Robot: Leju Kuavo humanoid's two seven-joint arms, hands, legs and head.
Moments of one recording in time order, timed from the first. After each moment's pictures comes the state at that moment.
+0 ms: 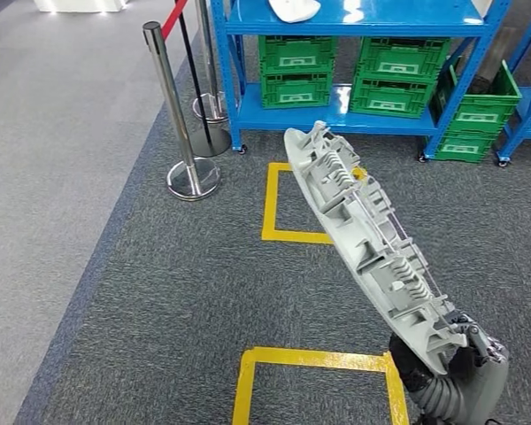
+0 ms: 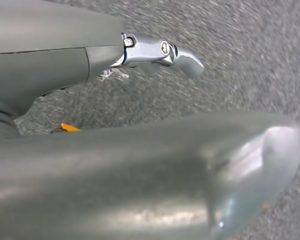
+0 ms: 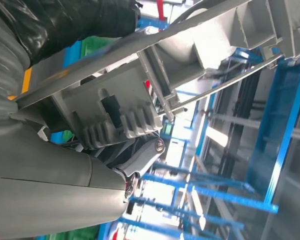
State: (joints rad) left arm 0.00 -0.14 1.14 -0.29 -0.68 -0.10 -0.70; right arm 0.36 -0.02 0.27 -2.04 0.15 -0.56 -0.70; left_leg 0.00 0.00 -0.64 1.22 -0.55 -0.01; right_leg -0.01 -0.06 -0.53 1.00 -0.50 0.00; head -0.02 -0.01
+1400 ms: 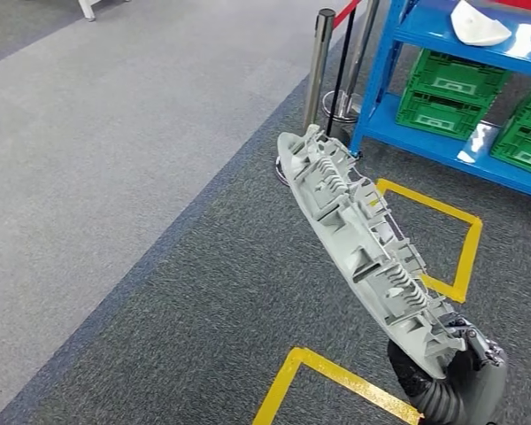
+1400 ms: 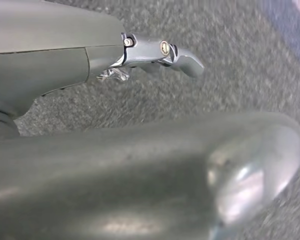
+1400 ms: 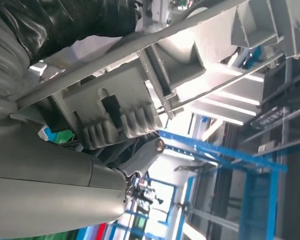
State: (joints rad) left arm 0.00 -0.14 1.09 -0.30 -0.64 -0.09 -0.70; right arm 0.36 -0.02 0.26 -2.04 0.16 -0.54 -0.70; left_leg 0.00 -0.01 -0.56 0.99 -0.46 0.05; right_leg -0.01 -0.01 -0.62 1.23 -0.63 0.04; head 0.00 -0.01
